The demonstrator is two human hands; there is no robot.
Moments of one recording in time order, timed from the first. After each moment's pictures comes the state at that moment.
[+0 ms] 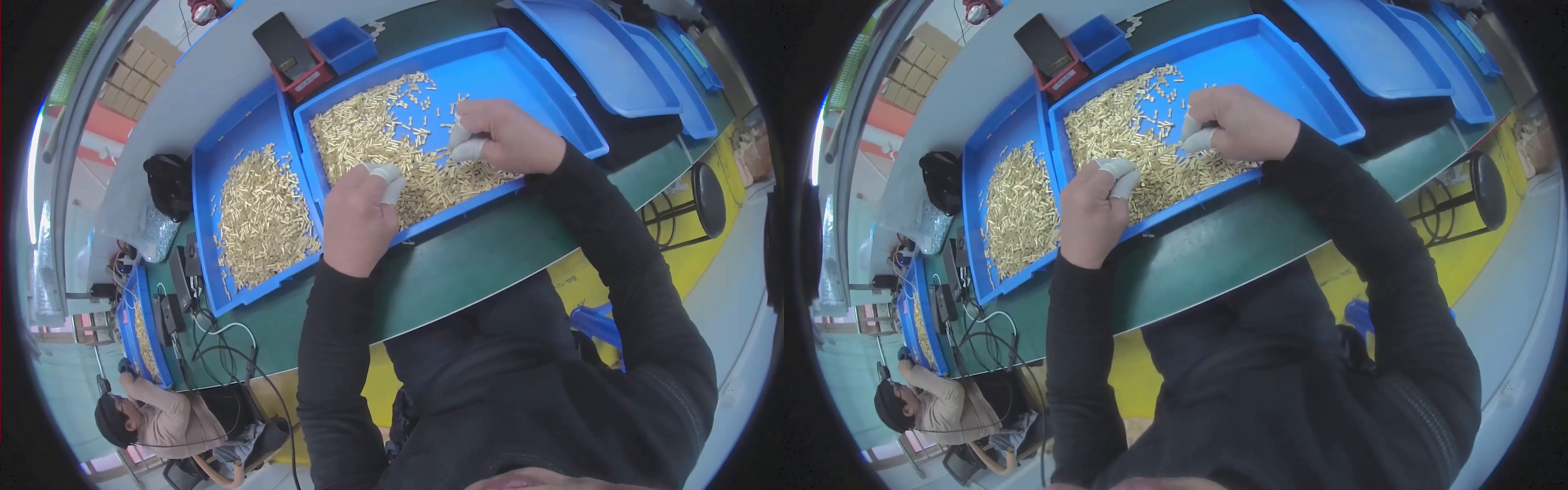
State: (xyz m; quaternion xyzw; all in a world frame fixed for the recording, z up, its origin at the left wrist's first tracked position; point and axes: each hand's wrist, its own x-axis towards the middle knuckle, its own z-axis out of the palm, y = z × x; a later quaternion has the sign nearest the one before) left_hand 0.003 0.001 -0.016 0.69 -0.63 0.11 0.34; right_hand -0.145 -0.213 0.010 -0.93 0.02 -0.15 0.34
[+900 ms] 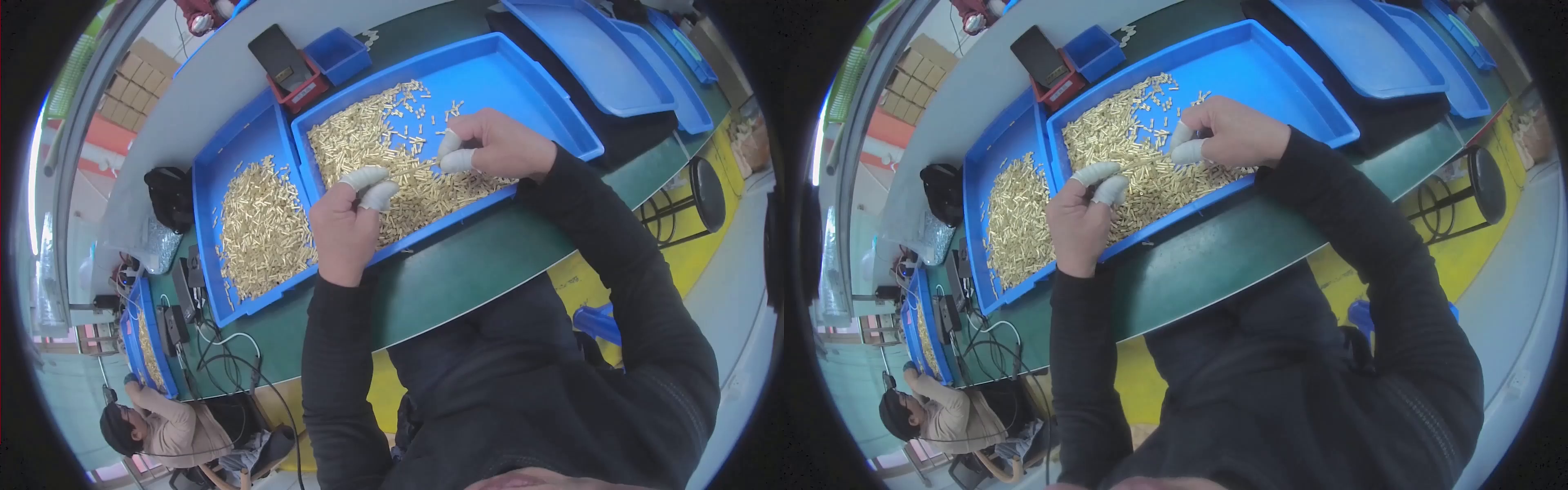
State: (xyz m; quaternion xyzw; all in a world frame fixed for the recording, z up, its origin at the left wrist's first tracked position) left_hand -0.007 0.005 0.003 0.76 -0.35 -0.16 0.52; right_hand -0.144 -0.206 0.017 -0.86 0.08 -0.08 0.51
